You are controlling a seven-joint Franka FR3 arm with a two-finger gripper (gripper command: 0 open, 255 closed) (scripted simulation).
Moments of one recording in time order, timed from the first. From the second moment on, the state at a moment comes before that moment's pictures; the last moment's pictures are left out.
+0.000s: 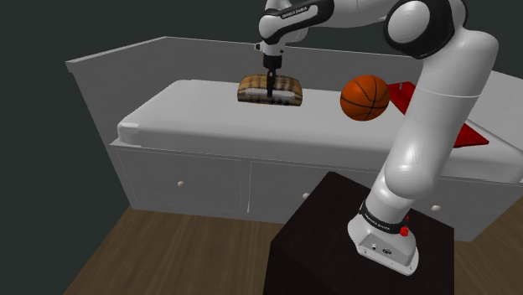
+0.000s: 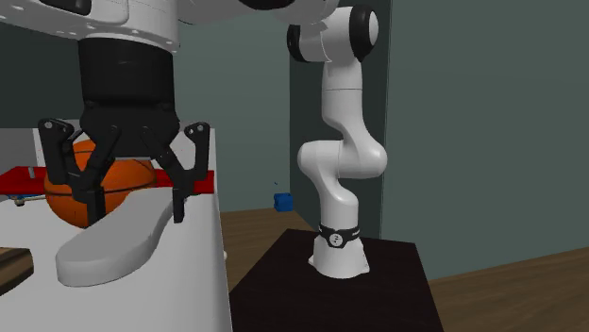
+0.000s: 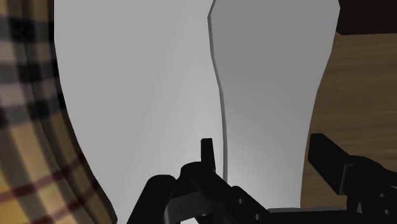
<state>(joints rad) 0.03 0.08 -0.26 -1.81 0.00 1.90 -0.79</state>
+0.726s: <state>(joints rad) 0.03 0.07 -0.26 -1.67 0.00 1.75 -0.79</state>
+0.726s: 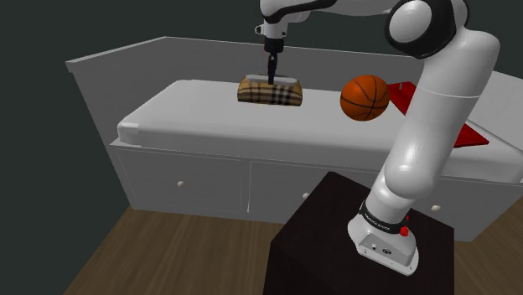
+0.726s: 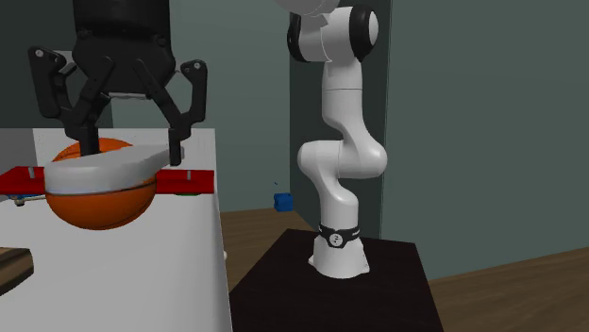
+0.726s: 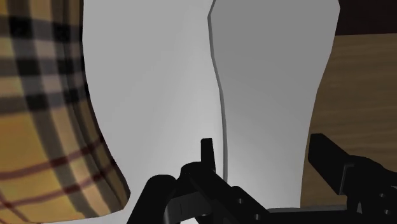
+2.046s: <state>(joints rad) 0.01 0.01 -0.28 -1.53 -0.02 1.55 -0.83</state>
